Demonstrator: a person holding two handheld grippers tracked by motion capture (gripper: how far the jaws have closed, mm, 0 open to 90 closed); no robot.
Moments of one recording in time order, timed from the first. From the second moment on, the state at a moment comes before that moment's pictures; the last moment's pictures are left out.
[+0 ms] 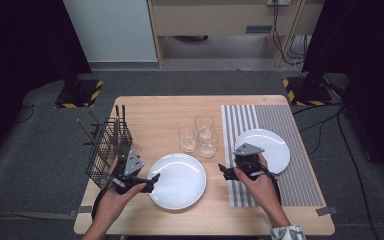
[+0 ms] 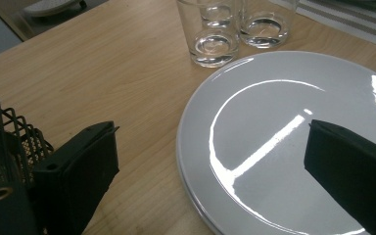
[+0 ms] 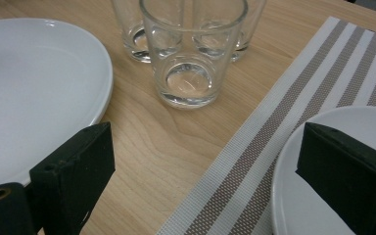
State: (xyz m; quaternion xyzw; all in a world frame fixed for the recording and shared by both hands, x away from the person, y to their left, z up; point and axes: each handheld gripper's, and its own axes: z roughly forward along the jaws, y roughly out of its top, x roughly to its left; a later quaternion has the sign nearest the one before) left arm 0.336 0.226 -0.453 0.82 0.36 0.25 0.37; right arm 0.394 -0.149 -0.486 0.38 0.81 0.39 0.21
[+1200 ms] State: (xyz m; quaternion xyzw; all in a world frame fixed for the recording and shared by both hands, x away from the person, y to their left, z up) left arm 0.307 0.268 -0.401 0.80 0.38 0.29 0.38; right arm 0.379 -0.112 -0.488 0.30 0.85 0.40 0.17
